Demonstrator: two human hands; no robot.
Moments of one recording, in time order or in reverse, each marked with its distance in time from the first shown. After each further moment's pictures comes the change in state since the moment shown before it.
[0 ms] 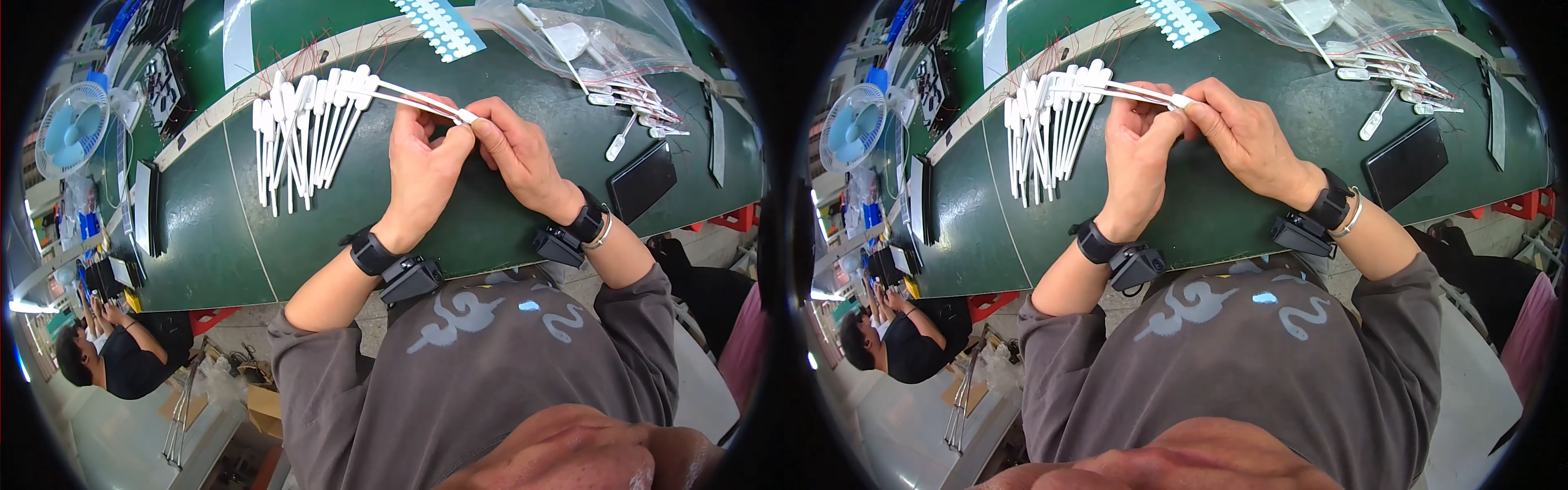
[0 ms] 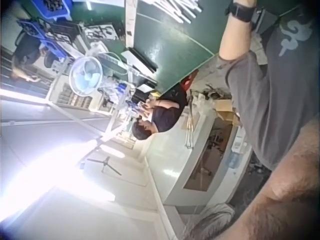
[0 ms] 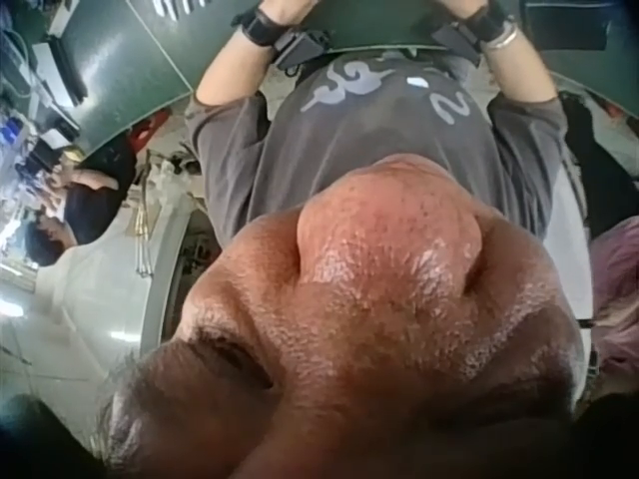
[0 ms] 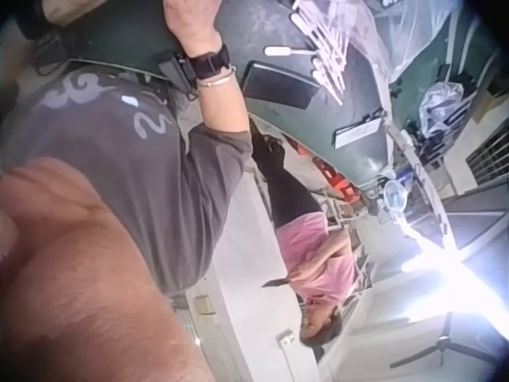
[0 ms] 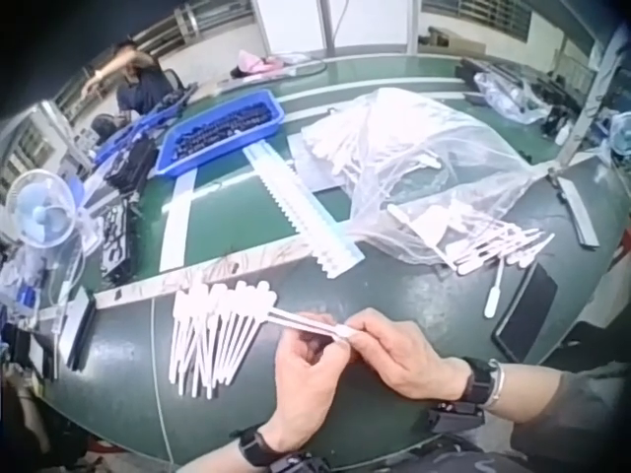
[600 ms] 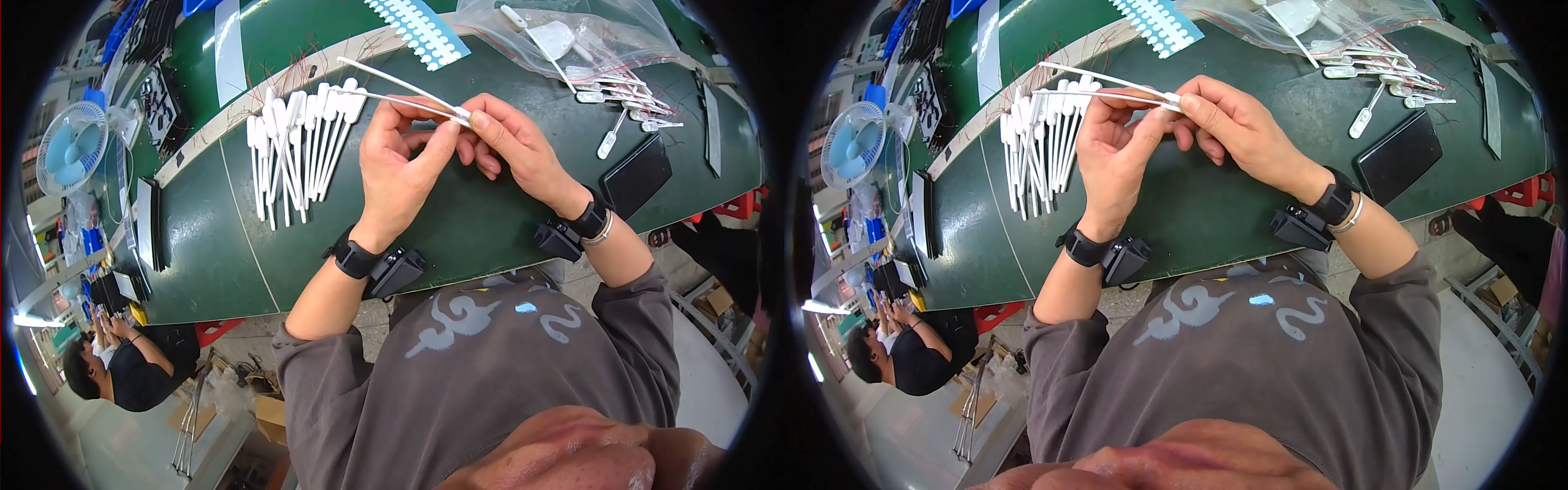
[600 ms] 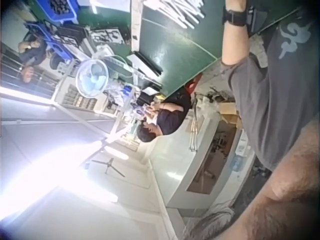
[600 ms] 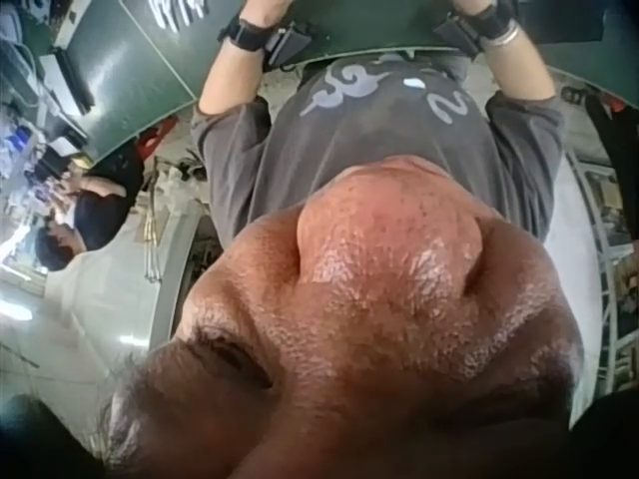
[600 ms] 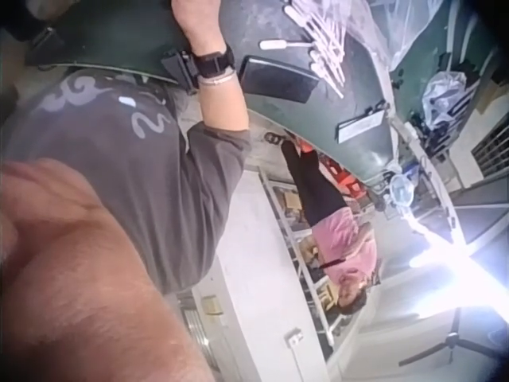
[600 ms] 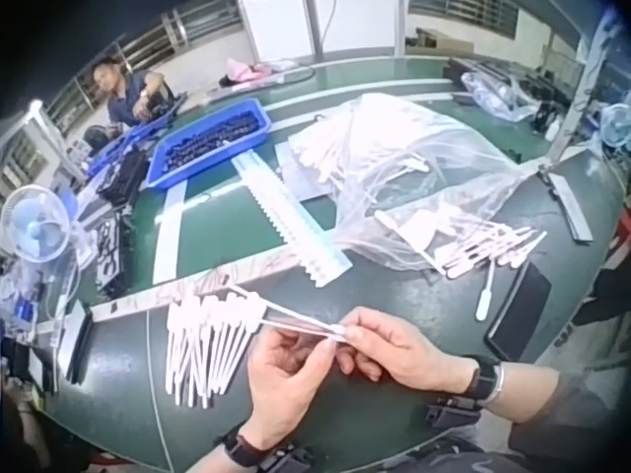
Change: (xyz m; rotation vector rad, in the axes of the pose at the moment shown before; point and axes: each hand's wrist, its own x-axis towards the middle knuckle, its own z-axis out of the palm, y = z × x) left_hand 0.005 0.011 -0.004 0.130 -0.093 0.261; right_hand 0.005 -0.001 -0.016 0.605 -0.157 0.279
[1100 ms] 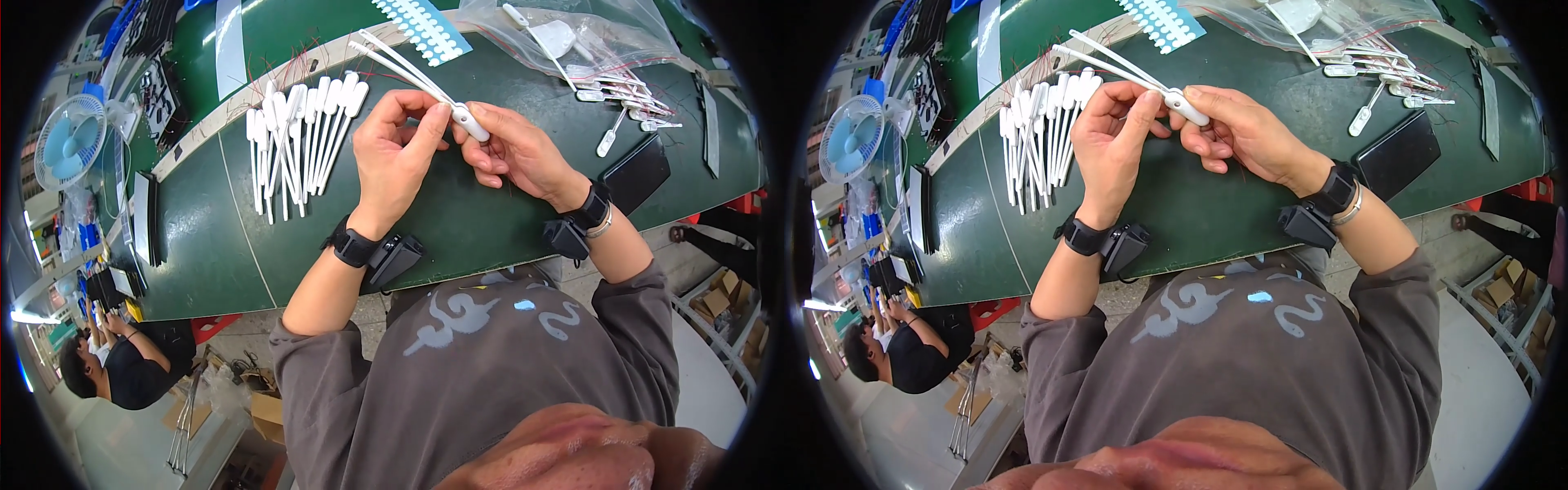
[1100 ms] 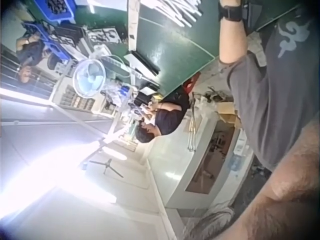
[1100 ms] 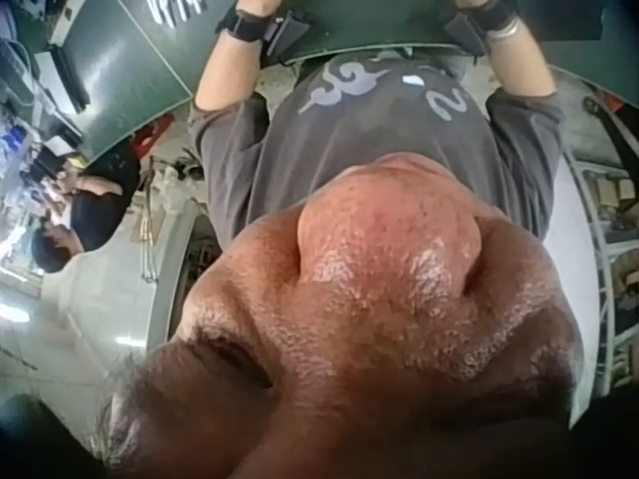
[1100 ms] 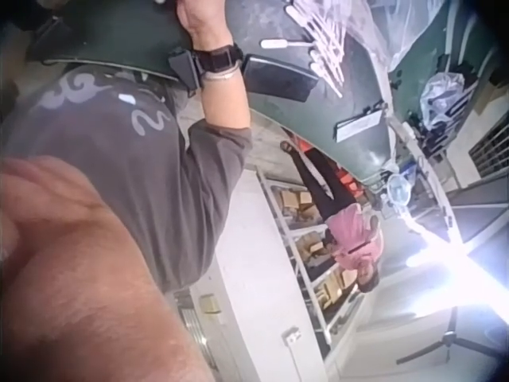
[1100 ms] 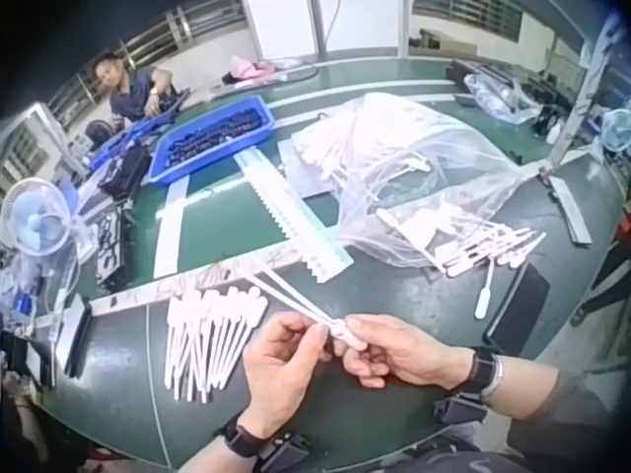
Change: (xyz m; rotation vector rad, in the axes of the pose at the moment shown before) left_hand 0.005 -0.004 -0.011 0.057 0.014 -0.047; right_hand 0.004 0.000 -0.005 0.346 -0.122 0.234
